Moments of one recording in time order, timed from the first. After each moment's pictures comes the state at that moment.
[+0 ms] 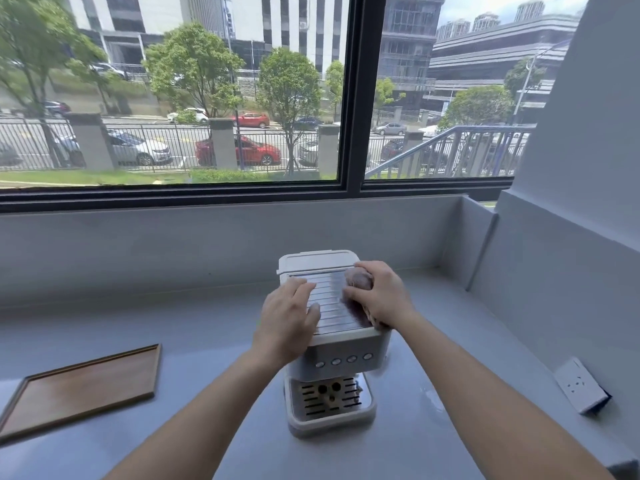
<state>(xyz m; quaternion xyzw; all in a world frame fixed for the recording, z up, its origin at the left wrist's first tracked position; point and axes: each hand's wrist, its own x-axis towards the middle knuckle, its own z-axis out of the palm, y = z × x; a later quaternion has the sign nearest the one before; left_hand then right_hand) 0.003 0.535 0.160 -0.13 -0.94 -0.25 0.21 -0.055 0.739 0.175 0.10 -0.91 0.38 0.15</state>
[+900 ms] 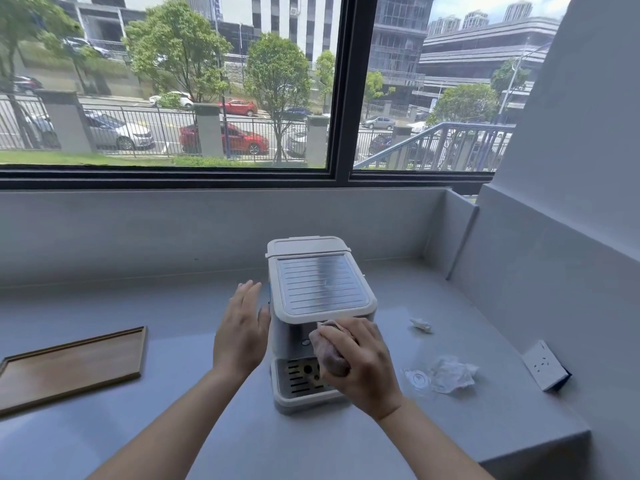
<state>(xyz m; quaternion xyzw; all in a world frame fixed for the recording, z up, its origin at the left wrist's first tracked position) 0.037 0.499 0.112 0.01 -0.91 -0.36 0.20 0.071 0.723 0.109 0.30 -0.82 0.26 0.41</state>
